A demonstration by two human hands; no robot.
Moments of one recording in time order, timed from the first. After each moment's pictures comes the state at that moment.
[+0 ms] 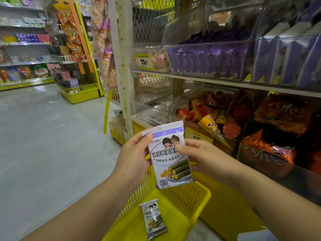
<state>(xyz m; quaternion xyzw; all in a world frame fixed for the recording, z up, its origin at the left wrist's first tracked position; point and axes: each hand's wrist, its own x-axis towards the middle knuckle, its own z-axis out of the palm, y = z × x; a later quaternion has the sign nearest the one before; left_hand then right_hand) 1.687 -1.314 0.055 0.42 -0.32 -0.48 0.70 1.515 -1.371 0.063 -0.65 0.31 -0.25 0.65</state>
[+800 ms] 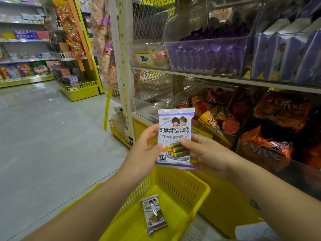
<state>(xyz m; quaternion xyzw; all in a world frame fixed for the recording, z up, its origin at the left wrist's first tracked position) 1.678 -1.300 0.060 0.54 -0.49 -0.40 0.55 1.516 -1.364 0.065 -0.56 0.33 -0.27 0.71</state>
